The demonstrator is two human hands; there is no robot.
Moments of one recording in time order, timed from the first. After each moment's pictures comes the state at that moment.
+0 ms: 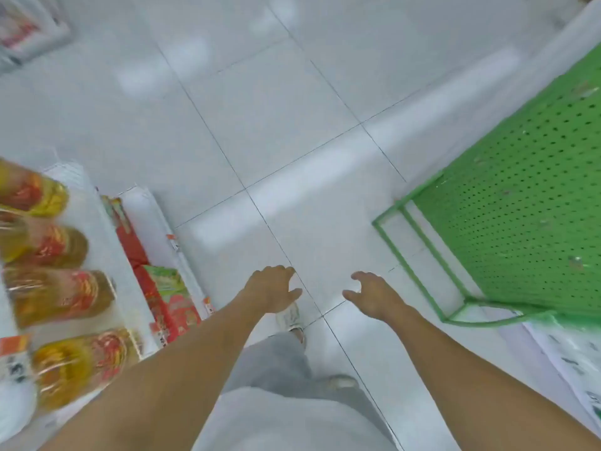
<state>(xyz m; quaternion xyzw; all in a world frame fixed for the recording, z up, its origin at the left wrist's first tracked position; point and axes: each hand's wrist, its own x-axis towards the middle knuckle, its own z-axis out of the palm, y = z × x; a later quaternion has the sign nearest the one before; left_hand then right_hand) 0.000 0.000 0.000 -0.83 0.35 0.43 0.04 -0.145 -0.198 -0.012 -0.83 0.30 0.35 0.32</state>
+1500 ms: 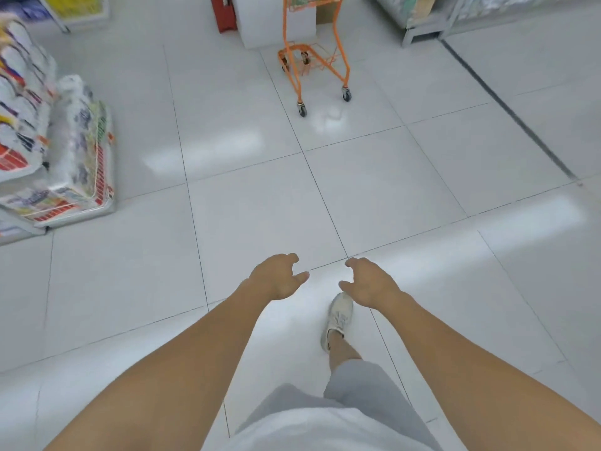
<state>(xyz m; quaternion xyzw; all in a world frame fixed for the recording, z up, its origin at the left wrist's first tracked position) 1.188 -0.443 0.051 -0.91 0.17 0.36 -0.13 1.108 -0.653 0.046 -0.92 0.16 0.29 0.21</state>
